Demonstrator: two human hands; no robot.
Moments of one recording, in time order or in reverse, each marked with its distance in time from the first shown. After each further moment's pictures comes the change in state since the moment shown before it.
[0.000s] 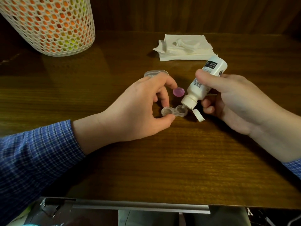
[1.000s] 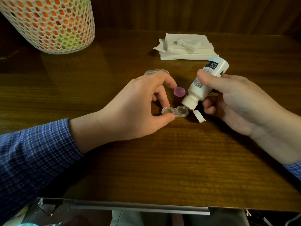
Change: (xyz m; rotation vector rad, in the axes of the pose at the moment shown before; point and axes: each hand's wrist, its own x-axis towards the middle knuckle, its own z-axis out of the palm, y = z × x) left_hand 0.001 -0.002 -0.002 -0.035 0.012 -0.010; right_hand -0.004 -0.005 0.002 0.033 -0.012 0.019
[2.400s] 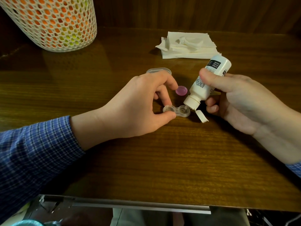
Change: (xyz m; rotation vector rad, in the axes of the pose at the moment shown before) left_hand 0.000 0.000 -0.002 -0.015 -0.021 -0.030; right_hand 0.001 0.001 0.000 0.023 -0.014 0.014
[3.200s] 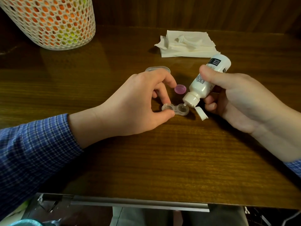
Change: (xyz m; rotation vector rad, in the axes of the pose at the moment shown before) left_hand 0.000 0.001 -0.001 -0.008 -0.008 -0.008; right_hand 0.002 0.001 -0.002 0.012 0.016 -0.009
